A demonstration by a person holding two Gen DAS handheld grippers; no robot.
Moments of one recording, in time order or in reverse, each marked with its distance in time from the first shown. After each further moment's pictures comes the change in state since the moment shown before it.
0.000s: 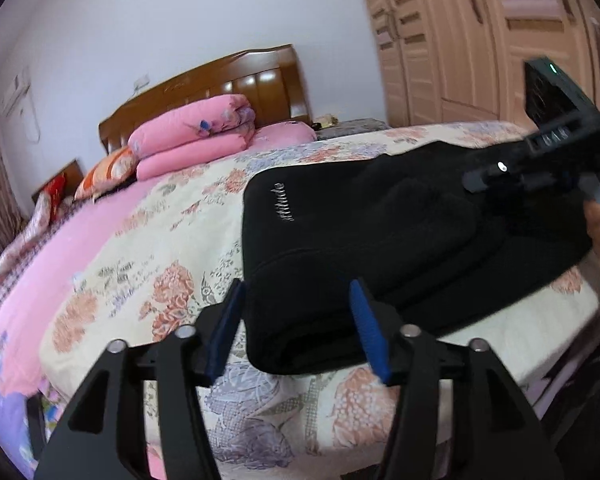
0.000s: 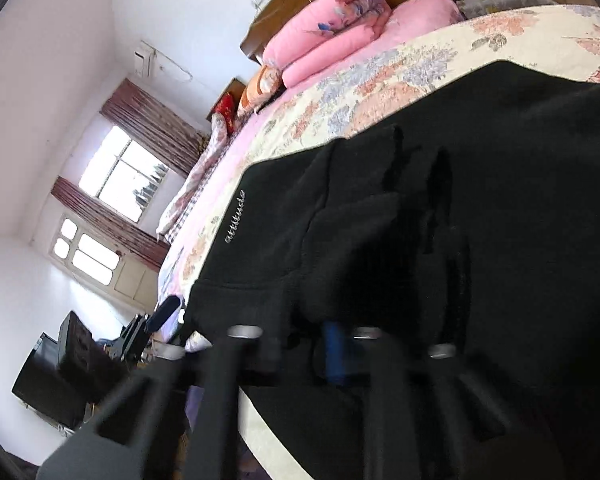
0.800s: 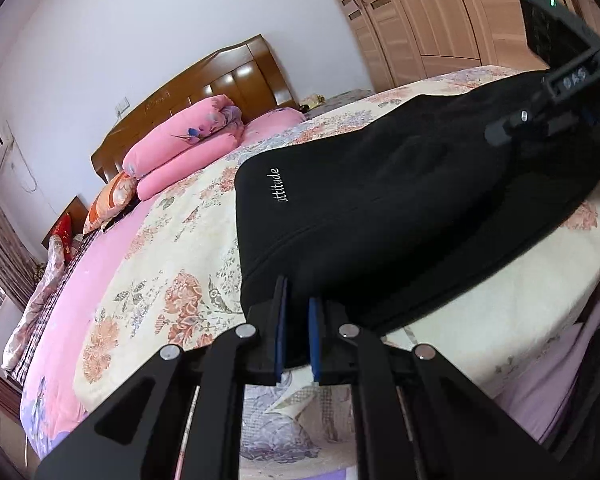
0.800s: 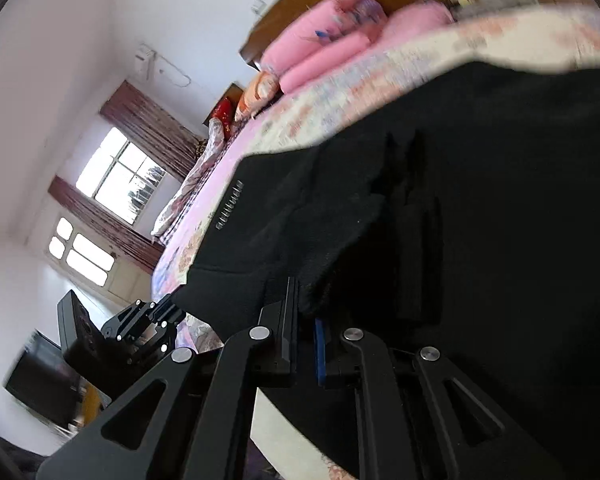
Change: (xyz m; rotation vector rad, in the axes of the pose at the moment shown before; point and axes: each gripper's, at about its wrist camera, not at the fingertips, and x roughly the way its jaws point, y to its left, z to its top) left arm 0.007 -0.013 -0.007 0.171 0.058 0.045; right arm -0.022 0.006 -0.020 -0.041 -0.032 -0.043
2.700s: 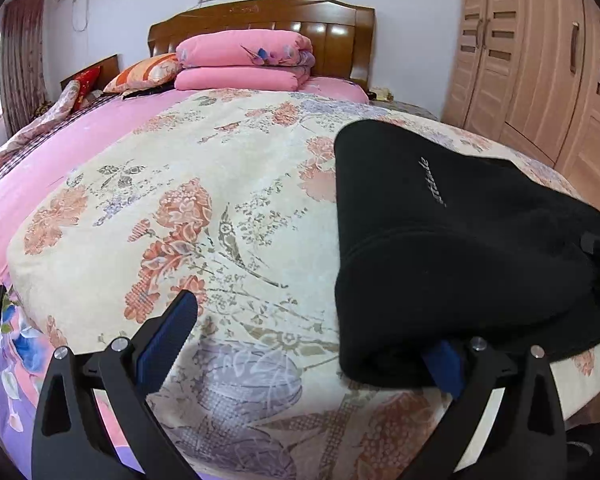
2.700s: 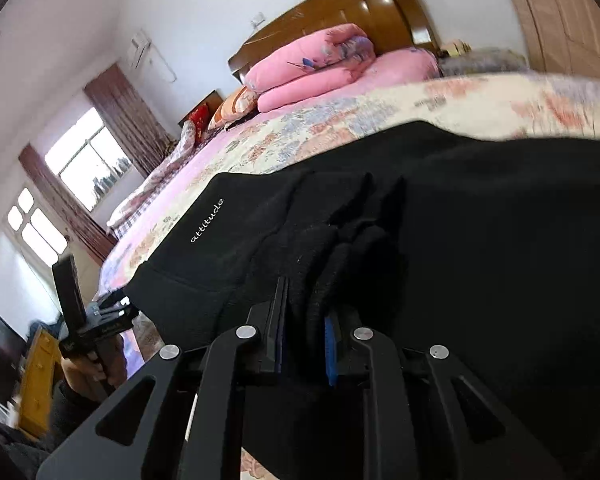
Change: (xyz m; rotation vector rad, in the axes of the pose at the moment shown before) left arm 0.049 0.065 -0.011 -0.557 0.126 -0.042; right arm -0.018 -0.004 0.006 -0.140 -0.069 -0.181
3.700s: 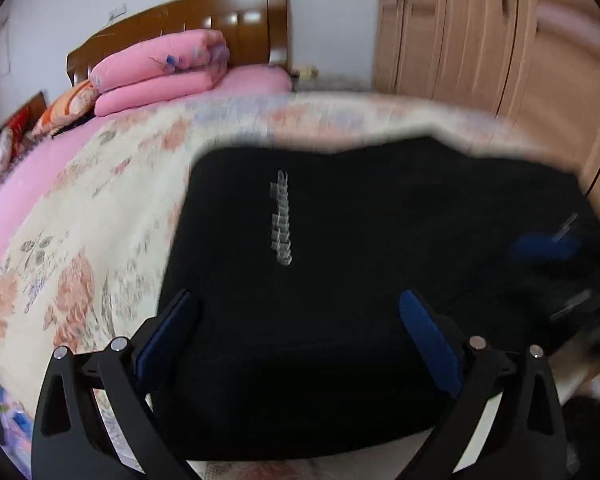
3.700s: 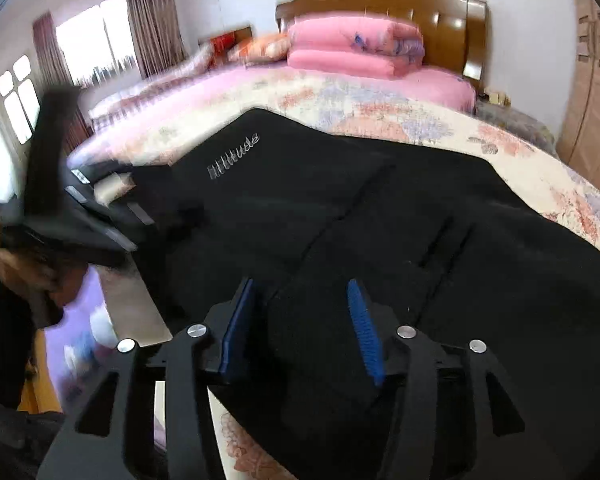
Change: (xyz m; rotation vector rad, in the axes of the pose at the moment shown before) left arm 0.022 -0.094 0.023 0.257 0.071 -0.153; right arm 0.025 0.055 -0.016 -0.351 0.140 -0.137
